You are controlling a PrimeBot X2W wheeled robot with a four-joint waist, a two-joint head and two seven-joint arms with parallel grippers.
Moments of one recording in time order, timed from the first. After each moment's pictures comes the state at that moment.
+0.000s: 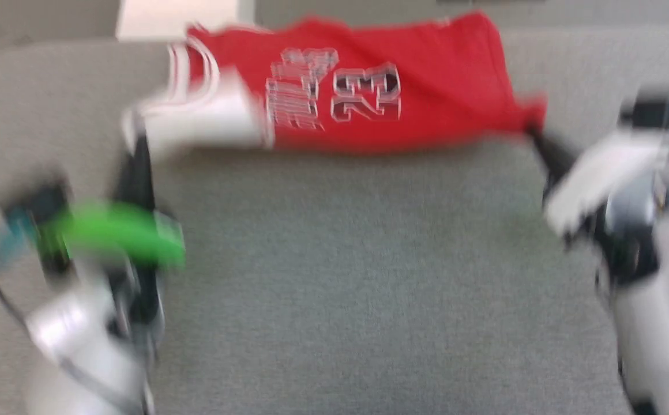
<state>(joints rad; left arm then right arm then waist) -0.44 0.28 -0.18 0.25 -0.81 -0.02 -0.19 -0.57 -0.17 0.02 0.36 0.62 0.13 0.39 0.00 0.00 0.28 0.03</state>
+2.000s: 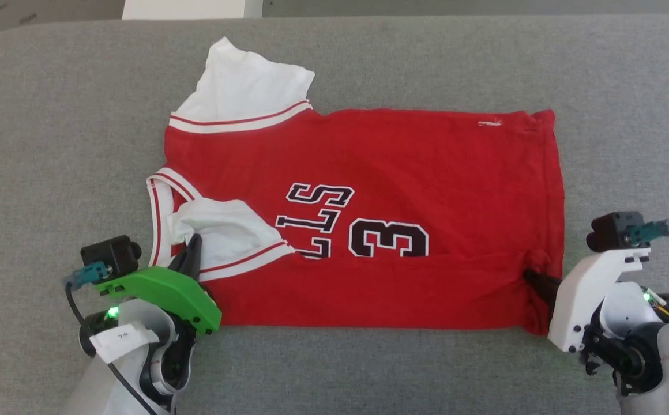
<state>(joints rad) -0.27 0.28 -0.30 0.28 -0.79 0.13 0.03 -0.18 -0.12 -0.06 0.07 0.39 0.13 0.80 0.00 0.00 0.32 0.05</state>
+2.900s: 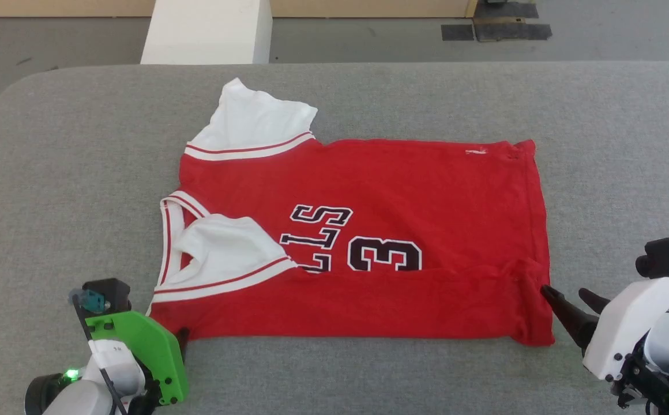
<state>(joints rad) -0.10 0.53 -0.40 0.00 -0.73 0.37 0.52 -0.03 -0.06 -0.20 -0.20 0.42 0.13 0.89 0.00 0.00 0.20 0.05</state>
